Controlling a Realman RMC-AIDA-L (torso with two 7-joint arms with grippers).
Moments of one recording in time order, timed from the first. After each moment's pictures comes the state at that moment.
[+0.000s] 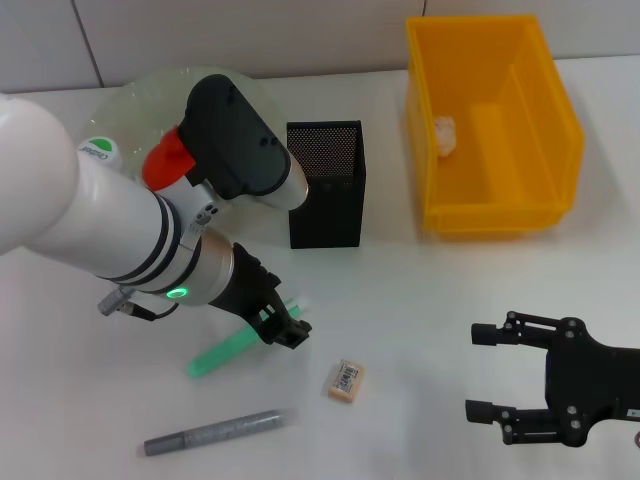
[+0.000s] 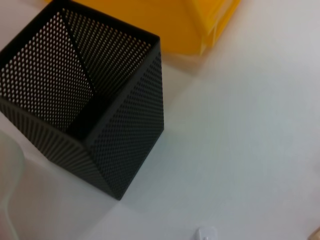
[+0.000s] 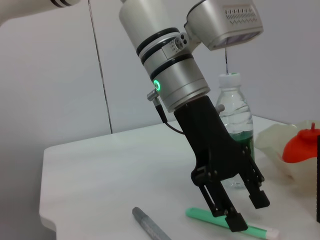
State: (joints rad) left arm -0.60 -2.08 1.85 1.29 2.50 1.20 -2.59; right arm 0.19 2.06 -0.83 -0.69 -1.86 -1.75 1.00
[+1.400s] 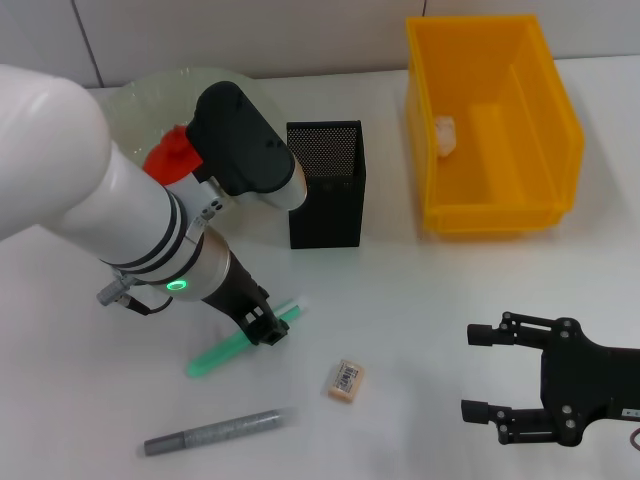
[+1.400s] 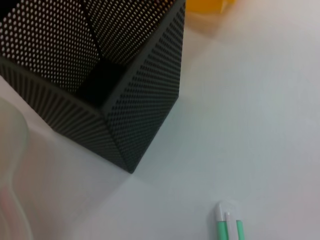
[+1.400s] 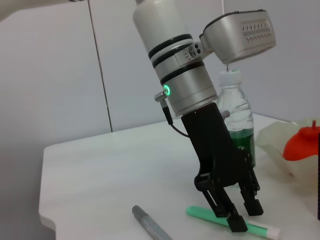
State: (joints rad) left arm -0.71 -2.08 1.84 1.13 2.50 1.21 -2.59; right arm 0.20 2.06 -0.84 -0.68 -1.86 -1.74 1.00
